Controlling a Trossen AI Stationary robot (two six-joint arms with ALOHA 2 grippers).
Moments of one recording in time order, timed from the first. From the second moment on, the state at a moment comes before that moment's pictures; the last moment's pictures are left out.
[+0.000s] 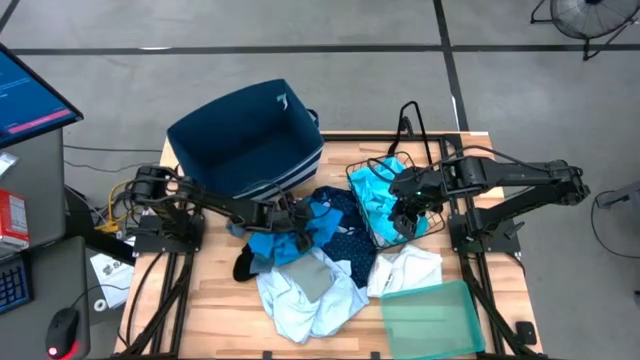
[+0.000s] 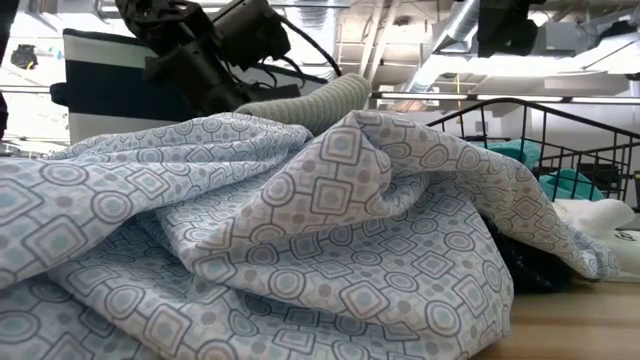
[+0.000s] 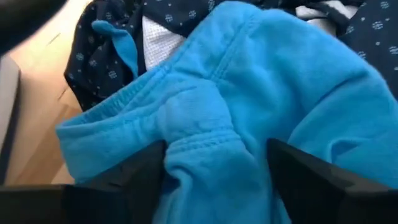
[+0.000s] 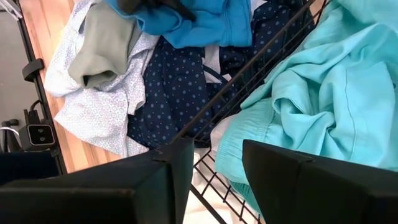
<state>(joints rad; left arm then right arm) -0.07 1.72 0.85 -0.01 -0.36 -0.35 0.06 1.18 1.23 -1.07 0.00 0.54</state>
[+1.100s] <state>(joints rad) -0.10 0.98 0.86 0.34 -0.28 -0.32 0.06 1.18 1.23 -0.73 0.00 0.38</state>
